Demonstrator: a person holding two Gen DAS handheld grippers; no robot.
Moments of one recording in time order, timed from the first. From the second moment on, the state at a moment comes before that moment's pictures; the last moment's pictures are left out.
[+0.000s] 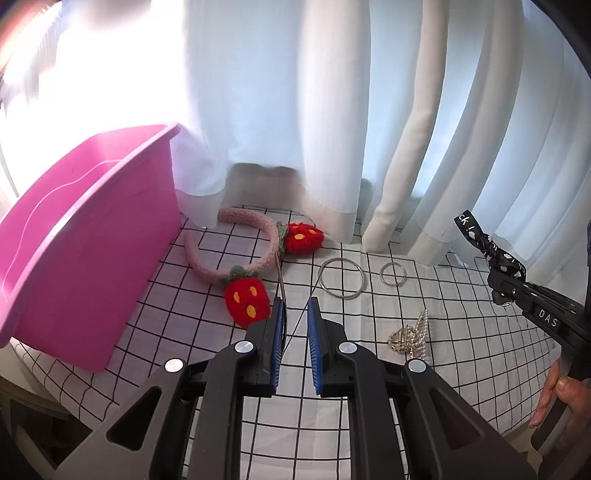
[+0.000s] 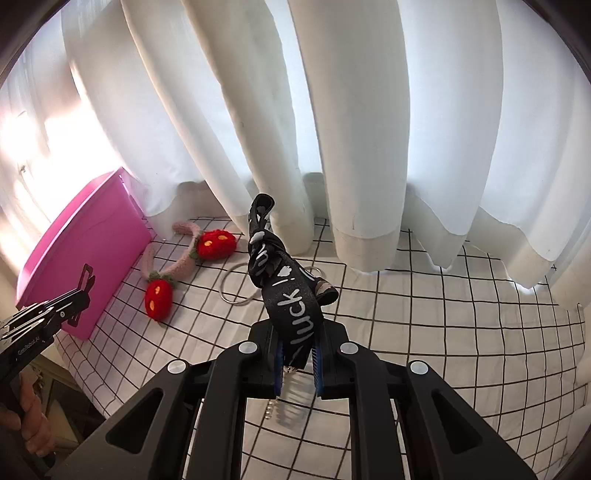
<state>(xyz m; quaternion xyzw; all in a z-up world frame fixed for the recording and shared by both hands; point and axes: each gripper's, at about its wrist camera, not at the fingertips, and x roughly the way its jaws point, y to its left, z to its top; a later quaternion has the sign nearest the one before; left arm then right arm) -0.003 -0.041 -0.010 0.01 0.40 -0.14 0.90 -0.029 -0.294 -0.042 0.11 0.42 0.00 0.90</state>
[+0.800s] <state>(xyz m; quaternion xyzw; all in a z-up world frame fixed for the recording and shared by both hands) 0.064 0.170 0.078 -0.02 0.33 -0.03 0.94 0.080 -0.044 0.078 0.02 0.32 0.17 0.93</state>
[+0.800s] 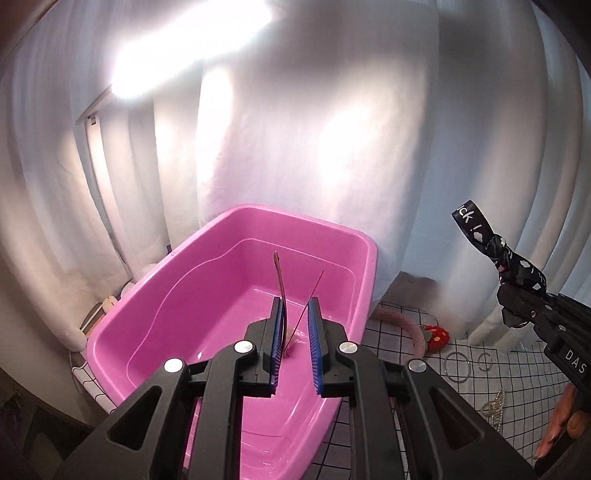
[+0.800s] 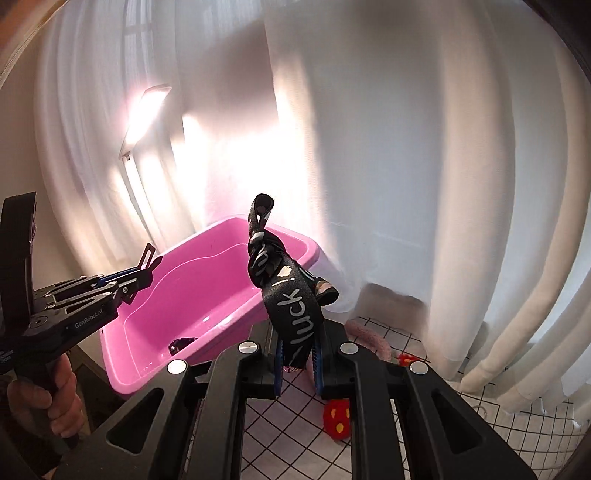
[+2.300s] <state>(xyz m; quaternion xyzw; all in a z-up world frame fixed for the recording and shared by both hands) 0.110 0.297 0.006 -0.09 0.45 0.11 0.88 0.184 0.113 0.020 -0.05 0.42 0.21 0.88</state>
